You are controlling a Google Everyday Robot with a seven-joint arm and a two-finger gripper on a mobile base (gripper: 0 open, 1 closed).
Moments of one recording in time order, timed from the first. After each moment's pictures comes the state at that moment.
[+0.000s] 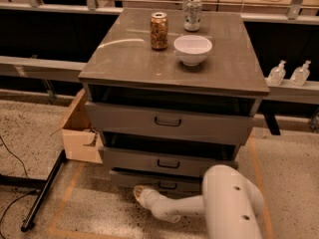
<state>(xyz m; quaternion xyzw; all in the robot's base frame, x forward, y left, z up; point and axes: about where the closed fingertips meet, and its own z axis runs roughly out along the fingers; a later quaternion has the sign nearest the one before) 0.639 0.108 0.183 -0.57 0.67 0.00 0.47</state>
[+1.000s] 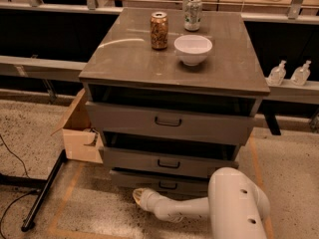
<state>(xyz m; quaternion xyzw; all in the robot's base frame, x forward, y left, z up) 0.621 0.108 0.183 -0.60 0.65 0.03 0.47</state>
